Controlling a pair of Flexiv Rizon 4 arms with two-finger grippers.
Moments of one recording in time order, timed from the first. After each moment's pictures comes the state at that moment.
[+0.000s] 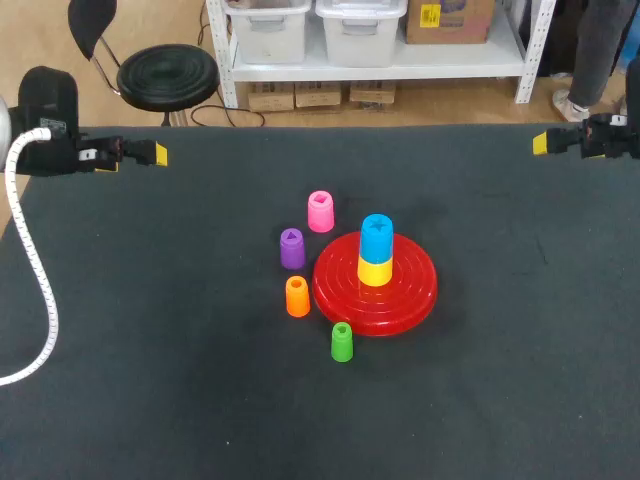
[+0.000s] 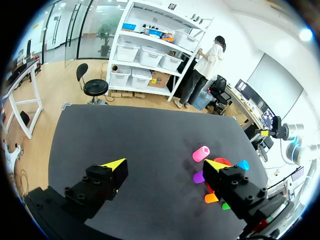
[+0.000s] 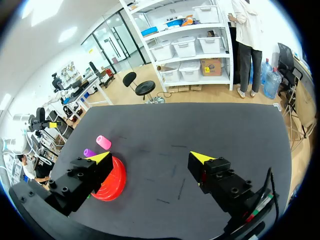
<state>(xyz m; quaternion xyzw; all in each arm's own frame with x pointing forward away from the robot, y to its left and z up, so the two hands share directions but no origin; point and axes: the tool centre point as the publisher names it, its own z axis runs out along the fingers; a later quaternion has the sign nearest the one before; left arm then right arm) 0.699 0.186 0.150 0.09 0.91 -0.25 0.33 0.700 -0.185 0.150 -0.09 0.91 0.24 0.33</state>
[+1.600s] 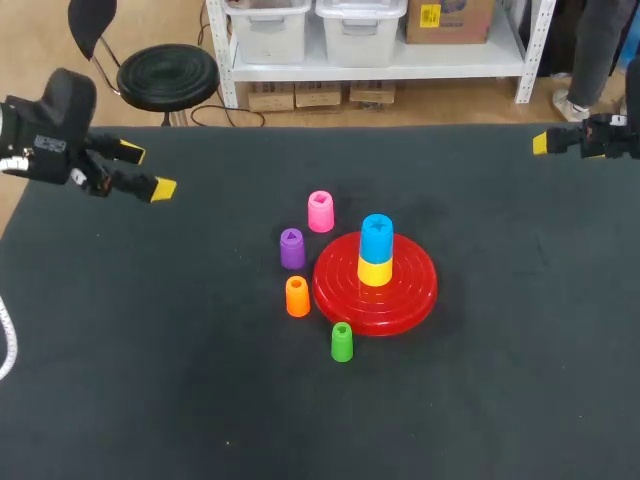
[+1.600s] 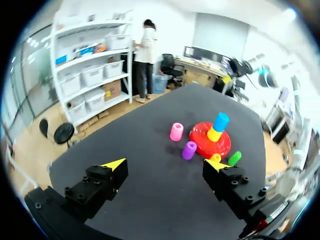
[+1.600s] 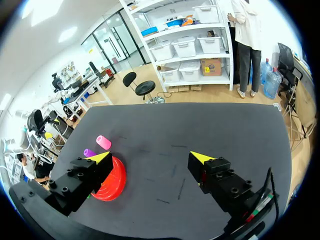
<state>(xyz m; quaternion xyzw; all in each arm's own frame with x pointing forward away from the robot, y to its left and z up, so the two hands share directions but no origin) 0.666 0.163 0.155 0.41 0.81 -0.23 0.35 0.700 -0.185 0.150 -0.09 0.91 0.24 0.33</state>
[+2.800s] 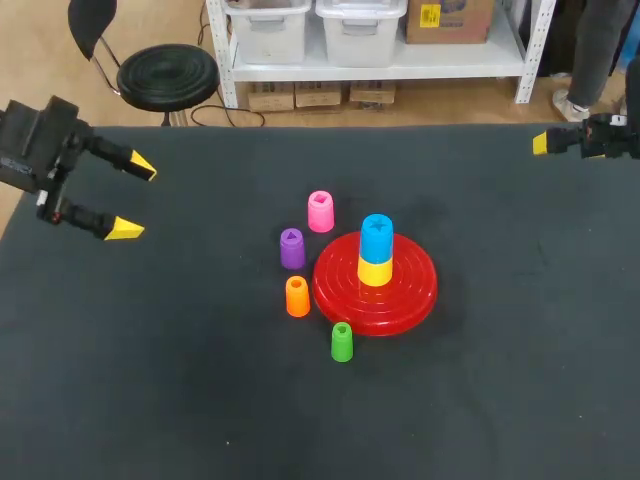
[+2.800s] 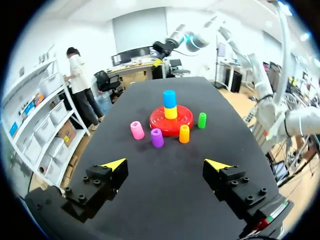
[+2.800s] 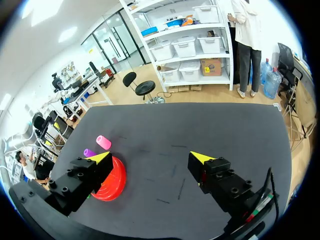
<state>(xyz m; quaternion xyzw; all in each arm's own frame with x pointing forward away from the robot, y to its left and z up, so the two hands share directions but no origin) 0.639 0.181 0.132 0.66 0.62 -0.28 0.32 0.700 -0.185 0.150 -0.09 0.91 0.24 0.33</state>
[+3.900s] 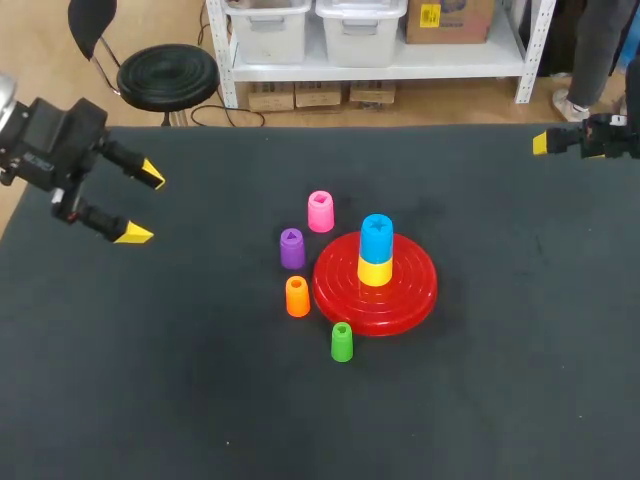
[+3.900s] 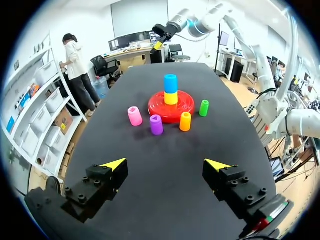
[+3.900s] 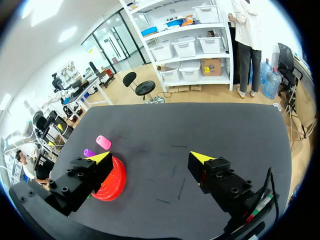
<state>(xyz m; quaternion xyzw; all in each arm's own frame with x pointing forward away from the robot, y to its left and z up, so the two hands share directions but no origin) 0.643 0.178 0.116 0.67 0.65 -0.24 0.27 0.700 -0.185 0.150 -0.09 0.91 0.24 0.33</state>
